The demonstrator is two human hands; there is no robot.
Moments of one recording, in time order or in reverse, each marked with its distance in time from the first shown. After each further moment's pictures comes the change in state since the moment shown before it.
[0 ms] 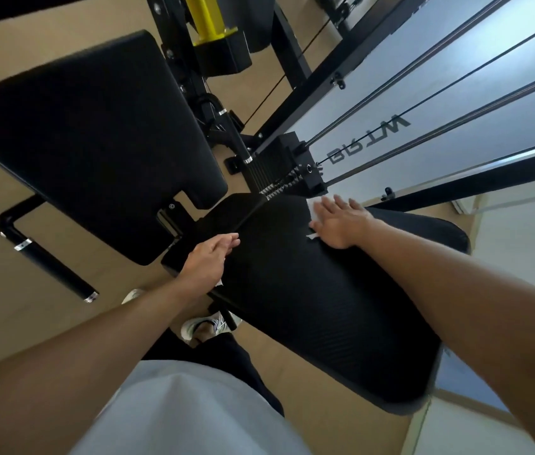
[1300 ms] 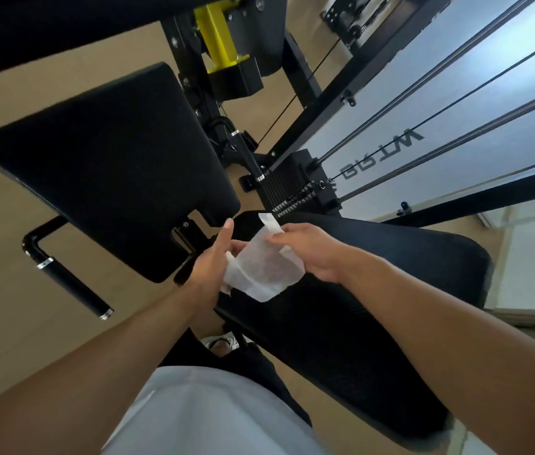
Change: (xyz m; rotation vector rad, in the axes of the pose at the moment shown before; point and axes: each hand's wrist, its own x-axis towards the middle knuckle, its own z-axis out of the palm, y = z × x) left_hand -0.020 0.052 -0.007 -0.256 0.018 -0.129; right_hand -0.038 -0.081 -0.016 1.471 -0.083 -0.136
